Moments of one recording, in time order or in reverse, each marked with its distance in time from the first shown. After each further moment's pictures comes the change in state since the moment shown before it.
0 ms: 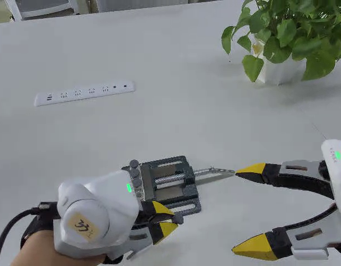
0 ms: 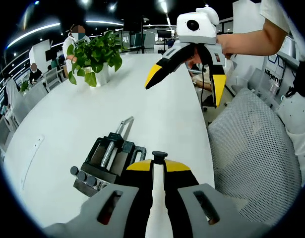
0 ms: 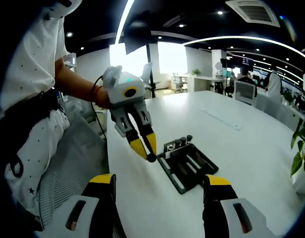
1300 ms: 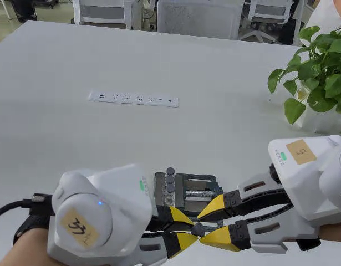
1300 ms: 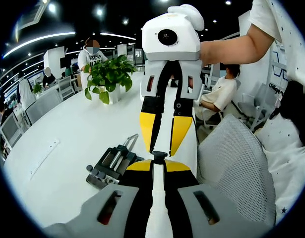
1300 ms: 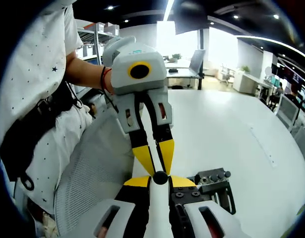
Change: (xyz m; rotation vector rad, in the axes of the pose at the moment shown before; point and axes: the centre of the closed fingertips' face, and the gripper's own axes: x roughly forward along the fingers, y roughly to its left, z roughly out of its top) left arm -0.063 -0.021 0.029 -0.041 -0.148 0.084; right arm 0.050 0.058 0.059 -0.248 0.202 0.305
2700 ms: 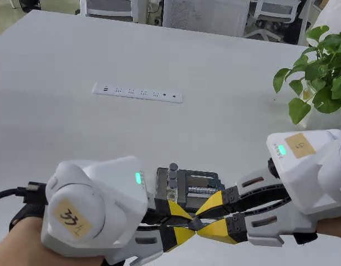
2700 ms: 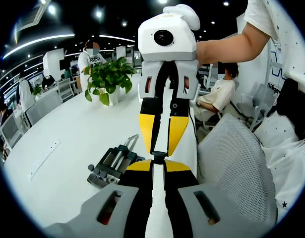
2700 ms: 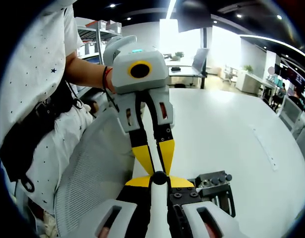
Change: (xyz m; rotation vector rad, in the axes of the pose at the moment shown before) left arm -0.008 0.003 -0.001 0.009 -0.019 -0.013; right arm 0.006 -0.001 0.007 -0.009 0.022 0.021
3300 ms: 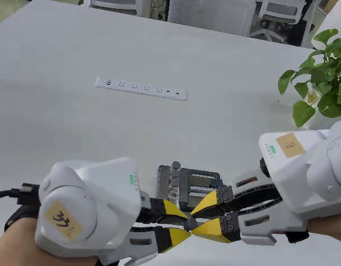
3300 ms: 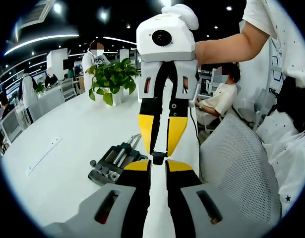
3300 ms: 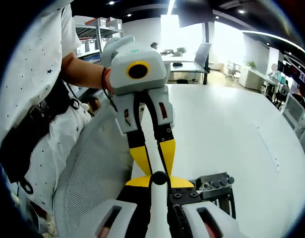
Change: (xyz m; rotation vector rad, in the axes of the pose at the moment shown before) left arm -0.008 0.011 -0.011 -0.032 -0.040 0.019; right arm 0.014 -0.009 0.005 0.003 0.043 0.031
